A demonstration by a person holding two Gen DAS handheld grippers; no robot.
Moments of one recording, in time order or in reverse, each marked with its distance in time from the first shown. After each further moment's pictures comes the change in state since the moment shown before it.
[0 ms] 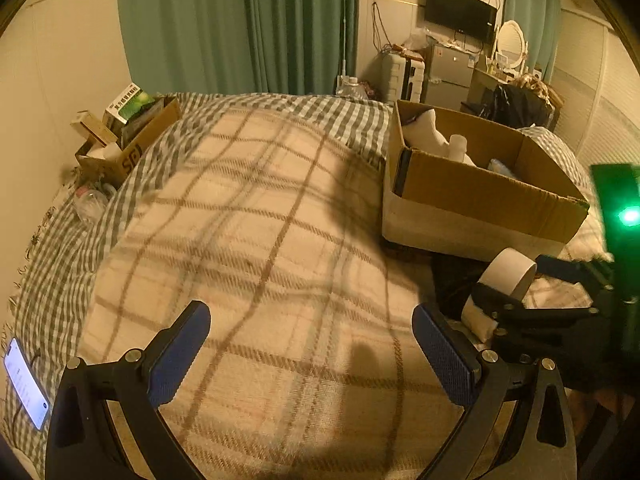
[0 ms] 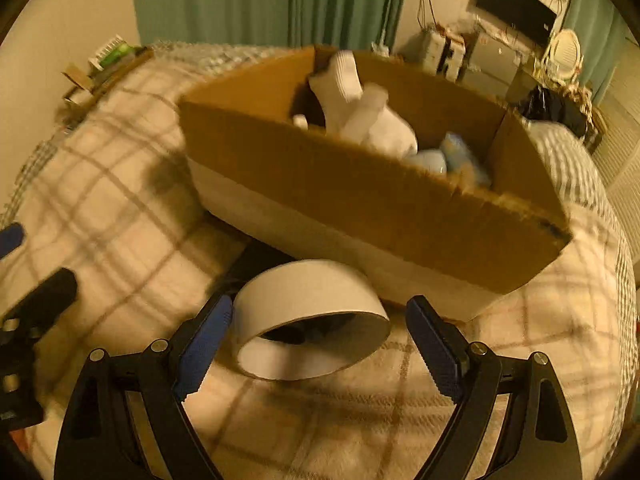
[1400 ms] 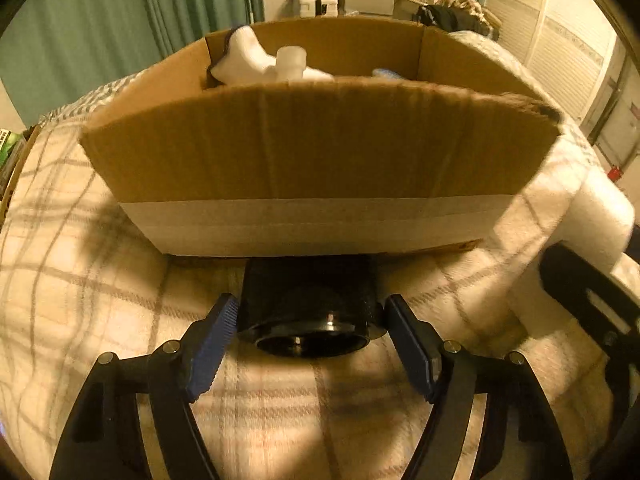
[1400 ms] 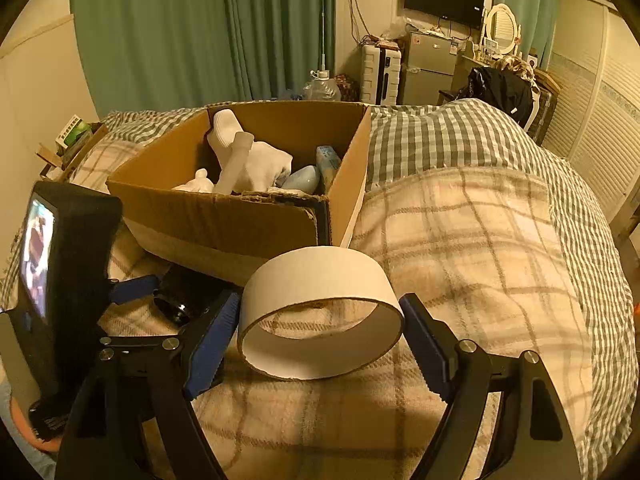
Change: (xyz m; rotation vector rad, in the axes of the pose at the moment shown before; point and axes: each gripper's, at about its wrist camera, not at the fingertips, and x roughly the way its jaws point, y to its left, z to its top) left arm 0.069 -0.147 0.016 0.235 0.180 -0.164; right arm -0.065 -0.097 -0.031 0.195 -0.143 -0.060
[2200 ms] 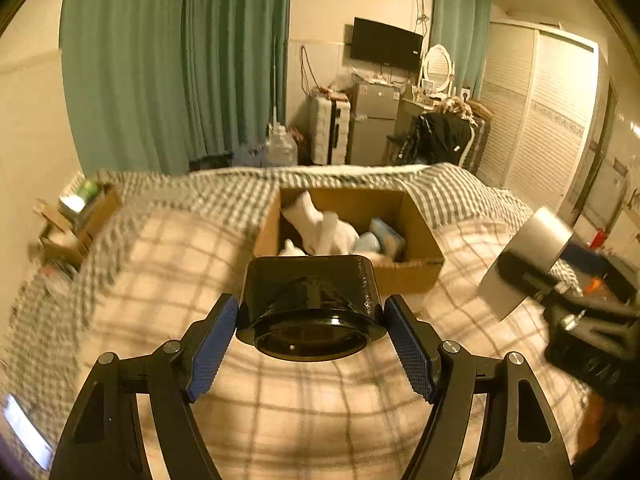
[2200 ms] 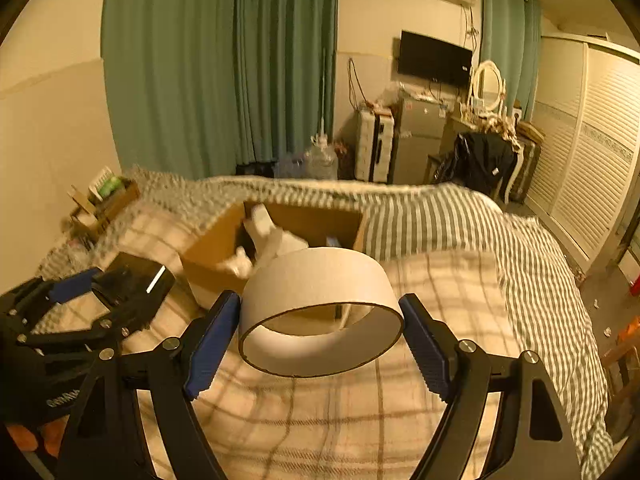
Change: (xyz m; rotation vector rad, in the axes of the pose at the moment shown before) left arm -0.193 0.045 -0.014 -0.076 -0.360 0.011; right arm -0.132 0.025 0.026 -0.017 -0.234 -0.016
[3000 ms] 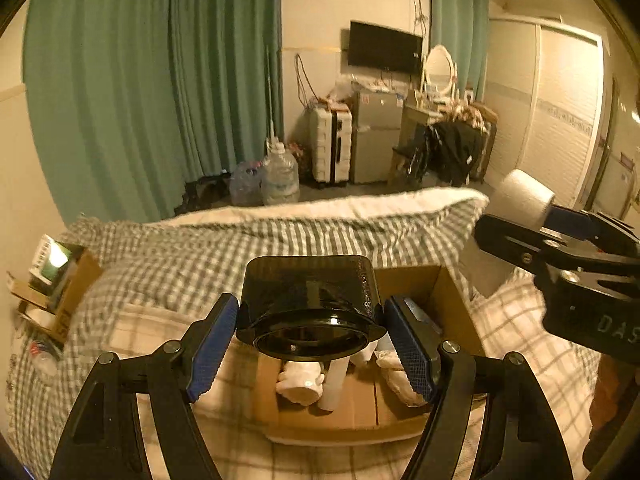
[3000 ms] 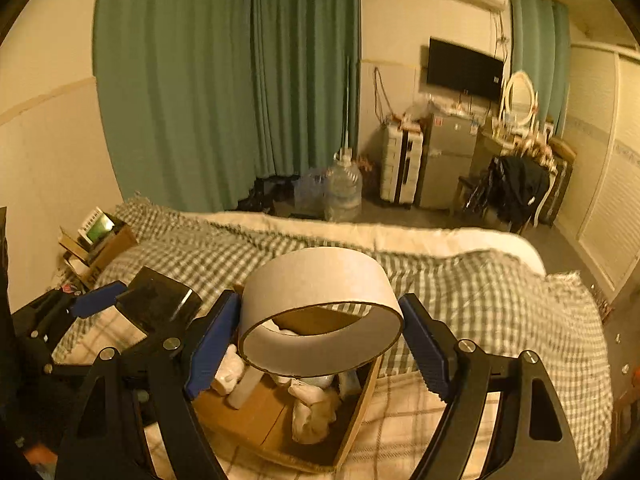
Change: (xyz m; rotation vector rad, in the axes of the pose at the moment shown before) left arm 0.124 0.002 0.103 0.044 -0.005 0.001; right arm 0.132 -0.015 0.123 -0.033 0.002 0.094
